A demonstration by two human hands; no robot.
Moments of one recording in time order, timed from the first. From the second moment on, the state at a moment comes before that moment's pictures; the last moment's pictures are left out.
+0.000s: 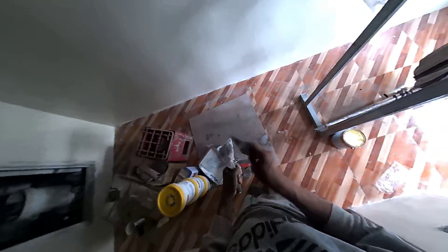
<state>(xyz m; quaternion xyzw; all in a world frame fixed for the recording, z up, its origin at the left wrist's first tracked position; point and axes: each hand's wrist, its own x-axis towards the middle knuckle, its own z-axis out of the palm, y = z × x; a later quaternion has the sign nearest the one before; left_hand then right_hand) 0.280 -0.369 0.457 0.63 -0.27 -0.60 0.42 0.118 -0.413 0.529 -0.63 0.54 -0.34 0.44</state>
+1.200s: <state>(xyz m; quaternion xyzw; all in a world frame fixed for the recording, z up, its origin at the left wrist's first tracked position) 0.352 -0.339 0.434 0.53 -0.11 -0.68 0.49 0.194 -0.462 0.464 -0.72 0.54 -0.17 0.40</state>
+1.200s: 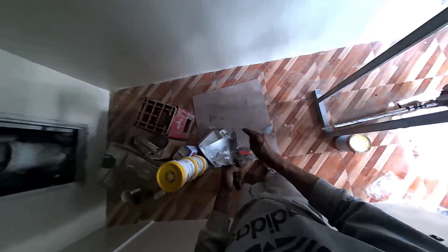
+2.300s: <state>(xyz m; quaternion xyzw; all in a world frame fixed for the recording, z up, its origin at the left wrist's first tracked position) 0.294 -0.310 0.432 0.67 -0.15 -0.58 0.44 0.190 -0.380 0.467 -0.69 0.54 -0.08 0.48</state>
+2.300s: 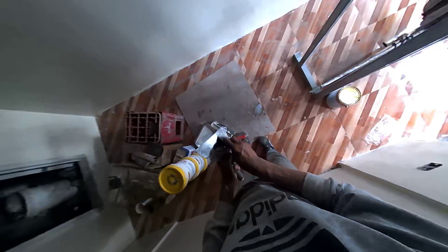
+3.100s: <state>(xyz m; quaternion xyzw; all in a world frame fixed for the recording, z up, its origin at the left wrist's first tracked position) 0.328 -0.308 0.425 0.63 -0.09 -0.66 0.41 0.161 -0.437 0.446 -0.72 0.54 -0.18 0.39</state>
